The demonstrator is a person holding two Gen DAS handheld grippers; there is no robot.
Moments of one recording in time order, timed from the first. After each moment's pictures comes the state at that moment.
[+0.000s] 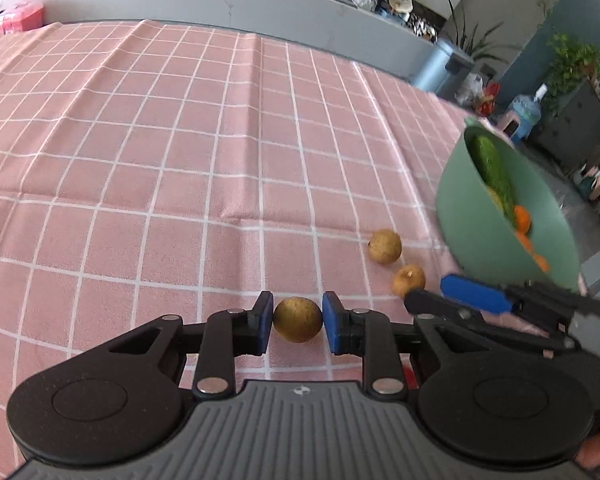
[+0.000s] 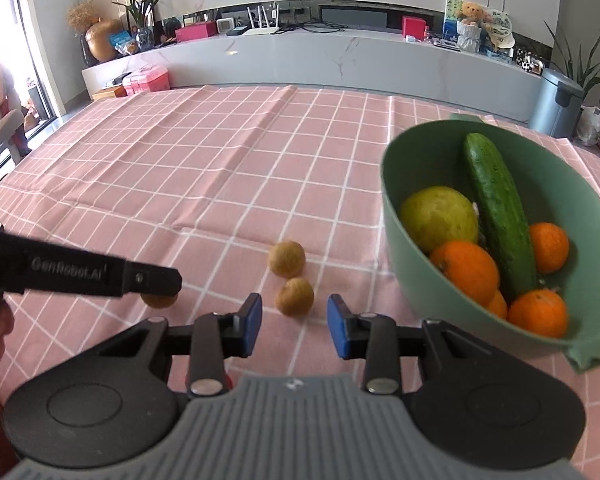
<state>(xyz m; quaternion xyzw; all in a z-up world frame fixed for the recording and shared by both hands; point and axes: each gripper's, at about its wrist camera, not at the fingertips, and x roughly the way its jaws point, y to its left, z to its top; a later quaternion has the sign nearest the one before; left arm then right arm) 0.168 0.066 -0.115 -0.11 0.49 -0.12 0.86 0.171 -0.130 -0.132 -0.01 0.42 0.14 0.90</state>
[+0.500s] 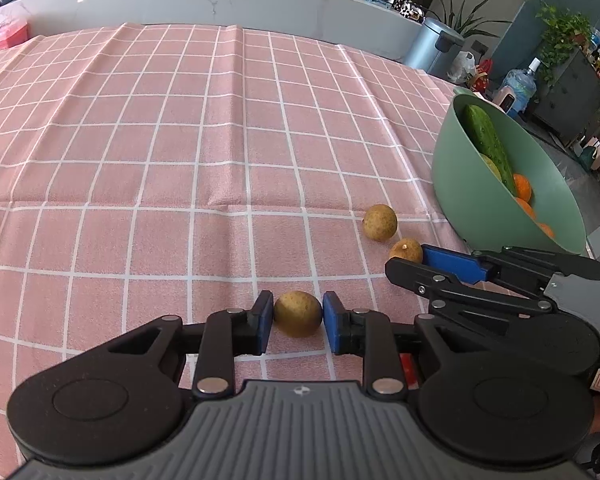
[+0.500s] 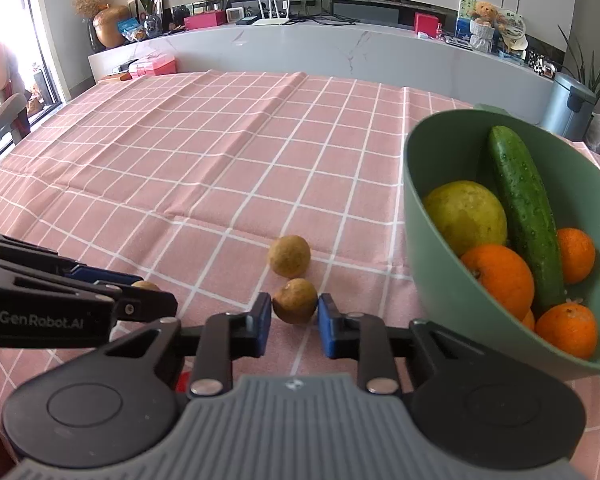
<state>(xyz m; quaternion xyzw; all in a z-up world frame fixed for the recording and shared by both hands) 0.160 0.058 -0.118 -0.07 0.49 -0.14 0.86 0.181 -0.125 -0.149 -0.03 0.42 0.15 0.90</state>
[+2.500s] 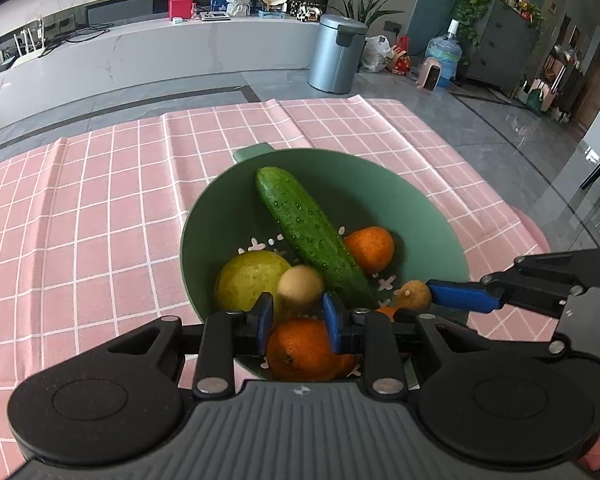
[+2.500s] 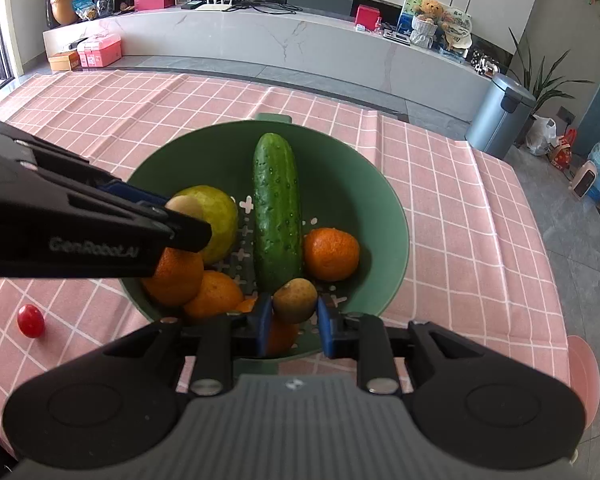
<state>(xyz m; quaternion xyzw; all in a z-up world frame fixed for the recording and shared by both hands) 0.205 -0.123 -0.071 0.03 0.45 -0.23 0.86 0.185 -0.267 -0.094 -0.09 0.44 0.07 0.89</state>
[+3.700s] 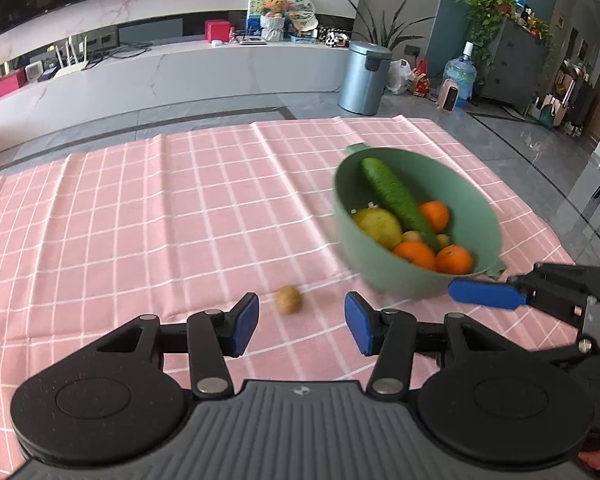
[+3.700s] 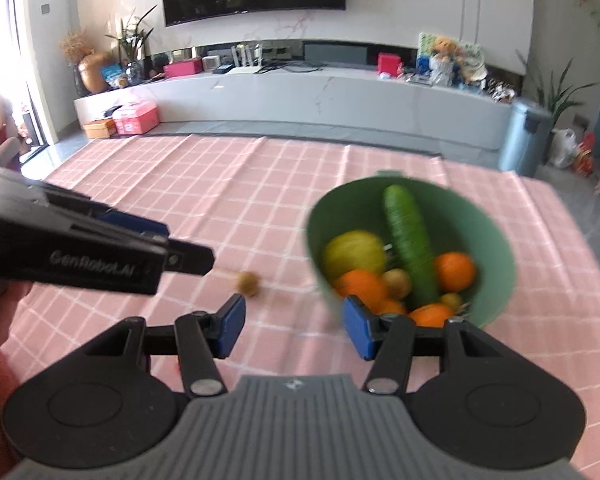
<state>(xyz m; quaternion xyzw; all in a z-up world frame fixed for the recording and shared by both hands) 0.151 0.006 -0.039 0.03 0.41 -0.20 0.89 0.113 -0.165 -0.068 -0.01 0.37 0.12 0.92</state>
